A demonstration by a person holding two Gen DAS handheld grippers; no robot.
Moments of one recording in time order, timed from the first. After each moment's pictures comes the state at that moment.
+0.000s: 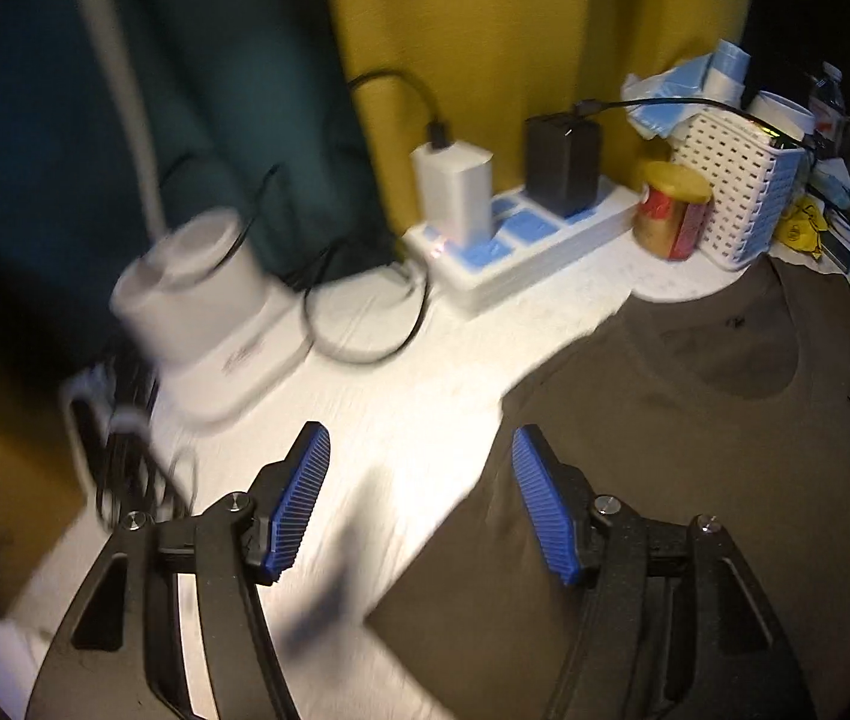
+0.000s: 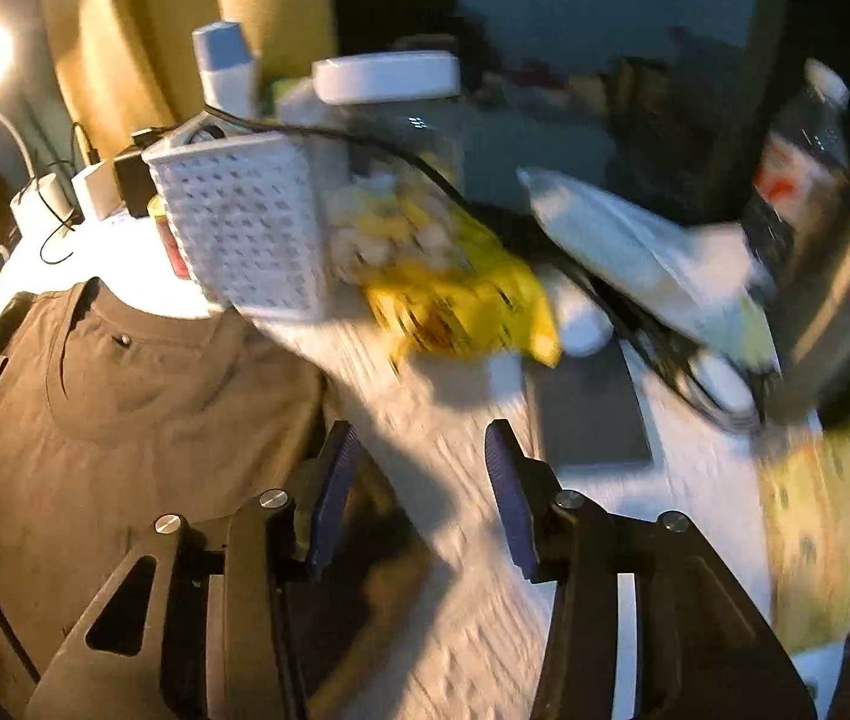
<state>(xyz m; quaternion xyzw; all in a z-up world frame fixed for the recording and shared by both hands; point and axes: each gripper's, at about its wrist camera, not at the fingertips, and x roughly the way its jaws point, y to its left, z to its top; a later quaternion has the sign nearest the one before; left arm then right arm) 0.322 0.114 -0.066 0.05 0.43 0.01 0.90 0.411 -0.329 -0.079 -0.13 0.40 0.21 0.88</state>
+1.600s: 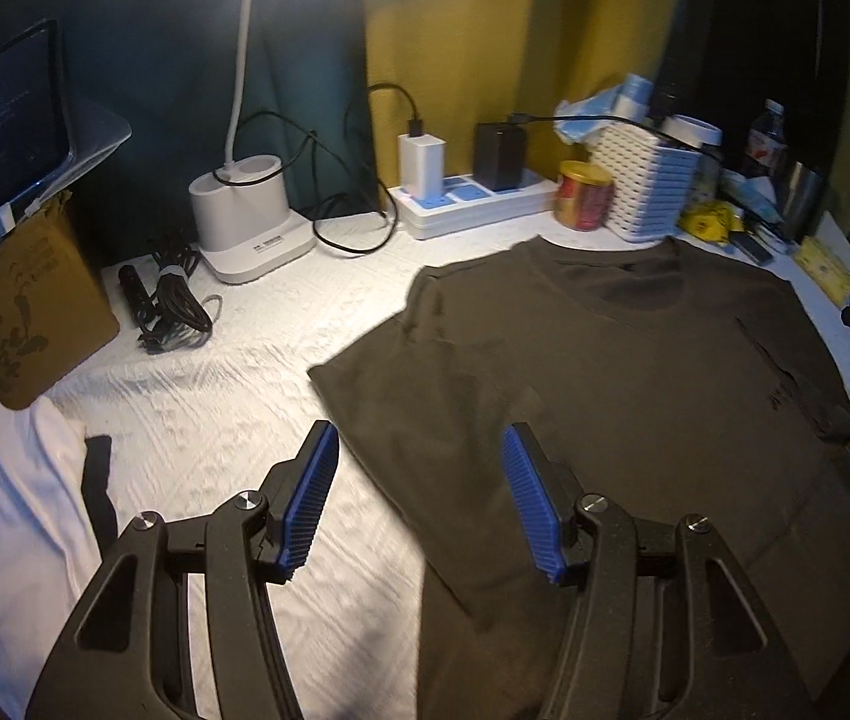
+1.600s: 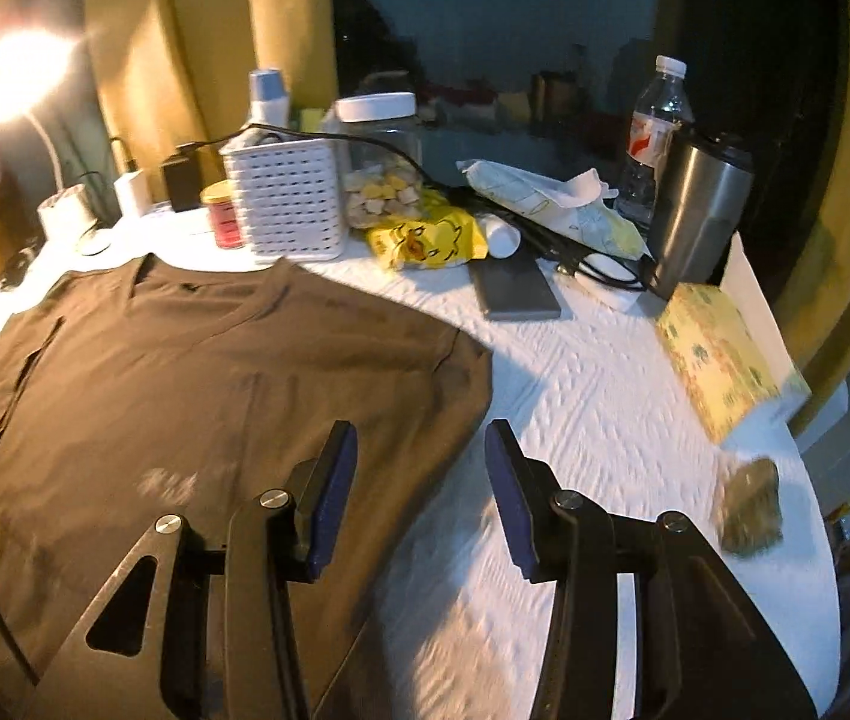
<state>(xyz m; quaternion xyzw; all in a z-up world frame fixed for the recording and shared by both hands) 0.183 0.087 -0.056 -0.01 0.40 0.00 0.92 0.271 -0.333 -0.051 -0.10 0.37 0.12 0.91</state>
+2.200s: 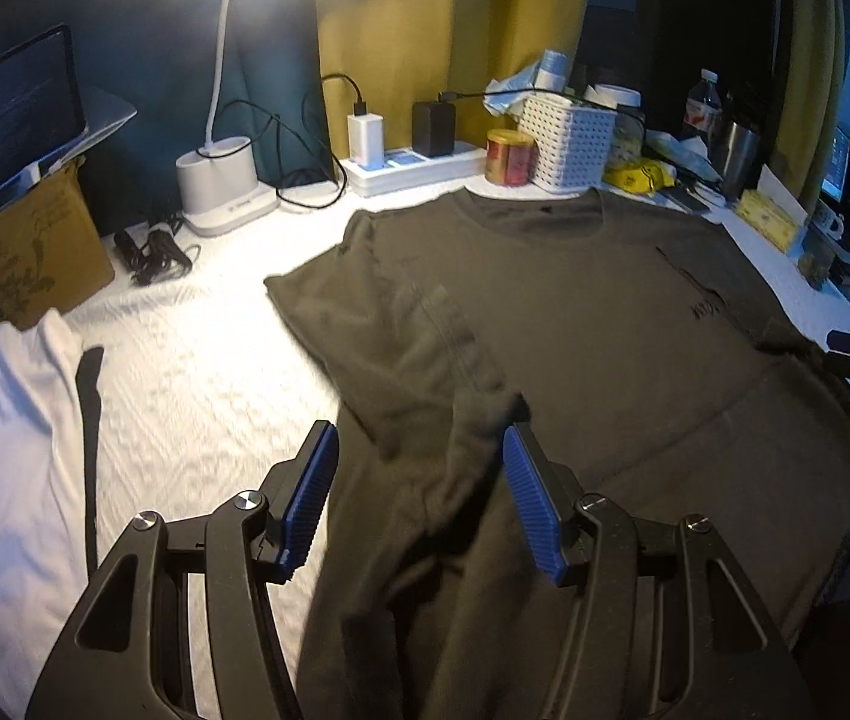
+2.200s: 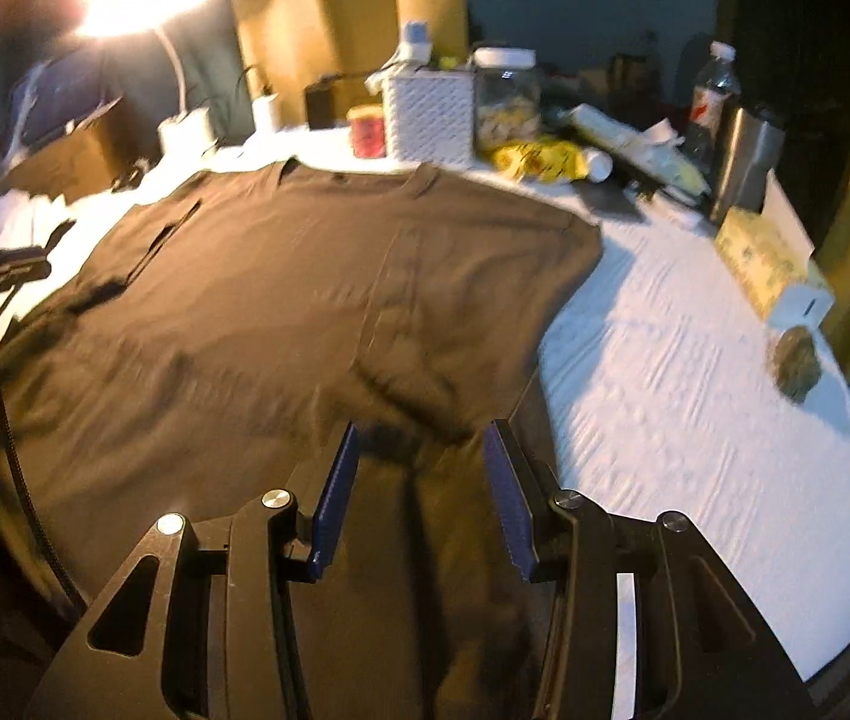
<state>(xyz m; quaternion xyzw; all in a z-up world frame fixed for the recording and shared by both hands) 0.103 0.048 -0.065 -0.01 0.40 -0.03 0.92 0.149 -0.315 -0.081 -0.12 0.39 0.21 0.89</state>
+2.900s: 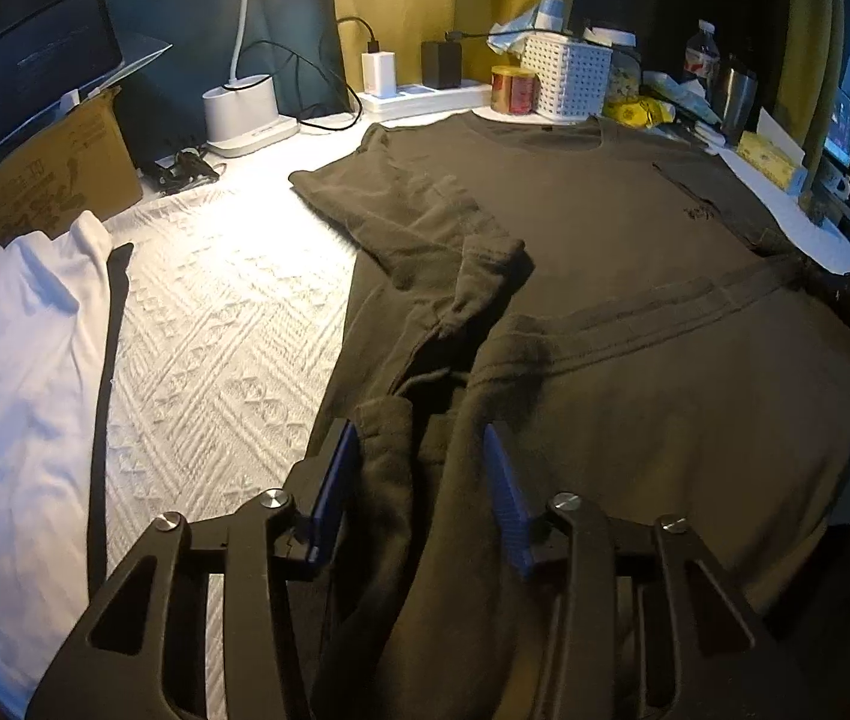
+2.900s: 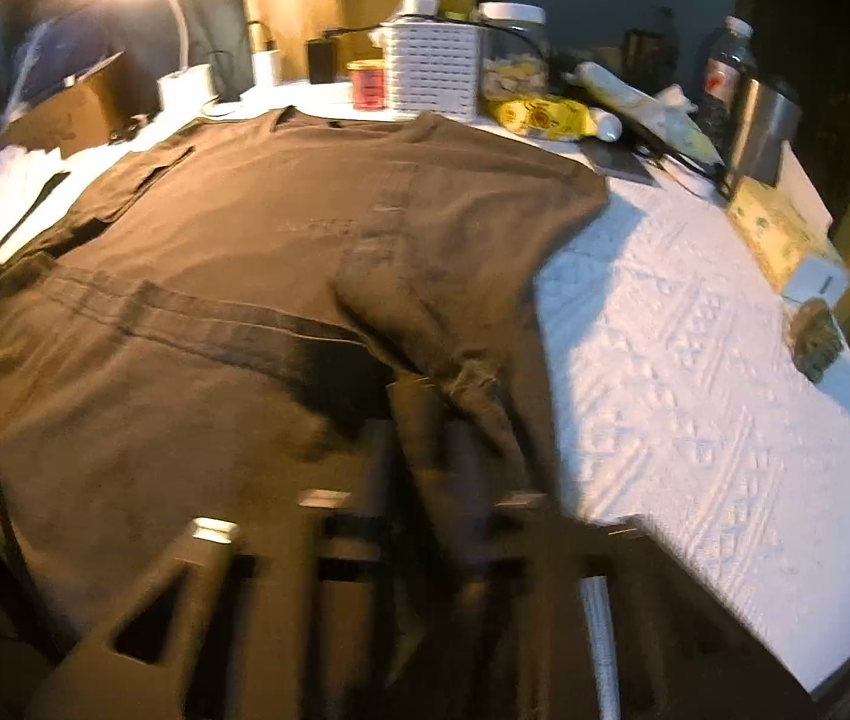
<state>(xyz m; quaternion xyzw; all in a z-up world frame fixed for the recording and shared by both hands) 0.046 0.047 -0.092 0.01 0.44 -0.01 0.90 0.154 -0.325 -0.110 -0.15 0.40 0.21 0.88</state>
